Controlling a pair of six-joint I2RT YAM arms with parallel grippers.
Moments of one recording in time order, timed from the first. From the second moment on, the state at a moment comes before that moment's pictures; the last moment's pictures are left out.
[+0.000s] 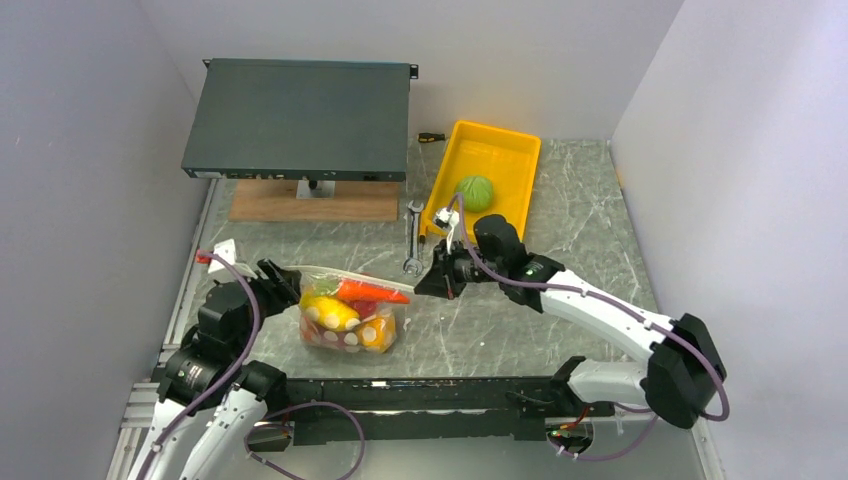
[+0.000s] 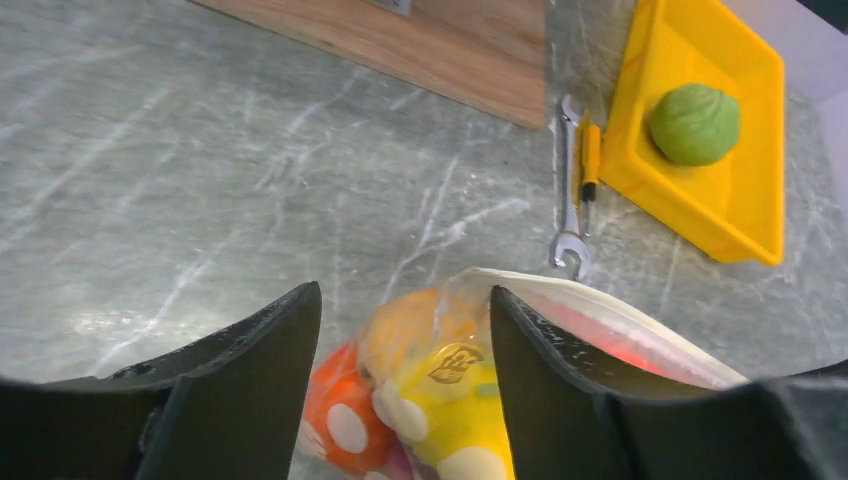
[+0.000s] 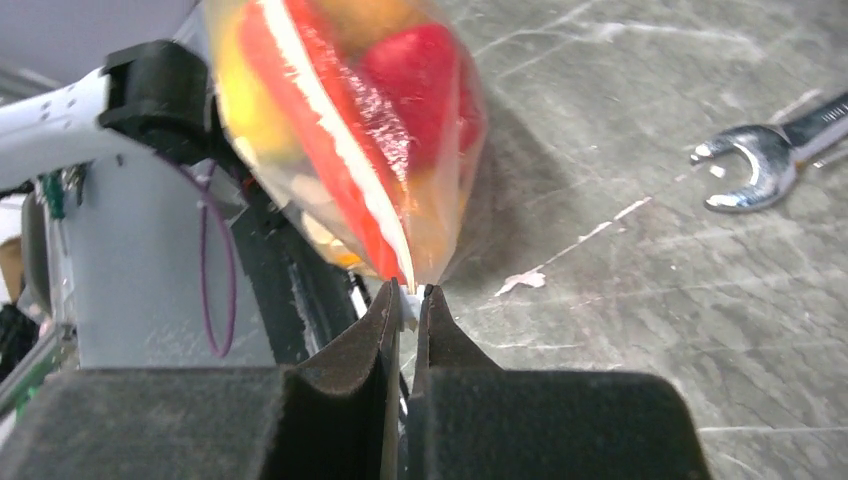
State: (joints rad) left arm -0.39 0.29 0.63 -0.69 -0.28 -0.56; right arm 0.74 1.18 0.78 -0.09 -0.58 0.31
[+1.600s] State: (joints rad) left arm -0.38 0.22 0.93 -0.89 -0.18 -0.64; right arm 0.77 1.41 0.89 0.01 -0.05 0.54
